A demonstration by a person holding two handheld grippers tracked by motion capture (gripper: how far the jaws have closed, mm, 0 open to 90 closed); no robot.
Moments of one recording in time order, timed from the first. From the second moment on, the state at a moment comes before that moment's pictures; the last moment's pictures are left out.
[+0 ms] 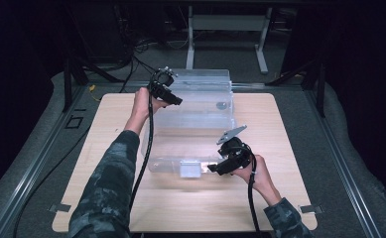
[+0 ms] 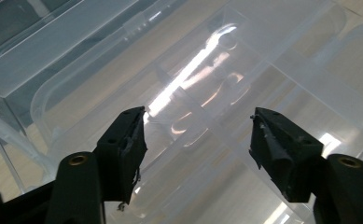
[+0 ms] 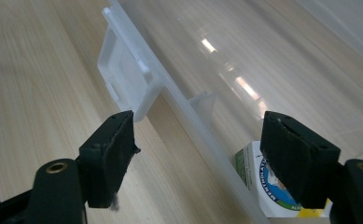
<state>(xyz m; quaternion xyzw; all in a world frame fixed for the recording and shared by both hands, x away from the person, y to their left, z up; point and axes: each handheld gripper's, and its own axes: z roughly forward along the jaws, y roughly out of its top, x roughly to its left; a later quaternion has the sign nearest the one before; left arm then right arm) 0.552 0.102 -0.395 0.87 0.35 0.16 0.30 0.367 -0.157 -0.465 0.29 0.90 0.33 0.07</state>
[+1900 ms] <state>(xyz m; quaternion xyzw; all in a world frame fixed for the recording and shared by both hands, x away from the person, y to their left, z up) 0.532 0.100 -0.382 0.89 0.32 0.15 0.28 0.359 -0.138 -0.488 0.32 0.88 0.32 0.15</state>
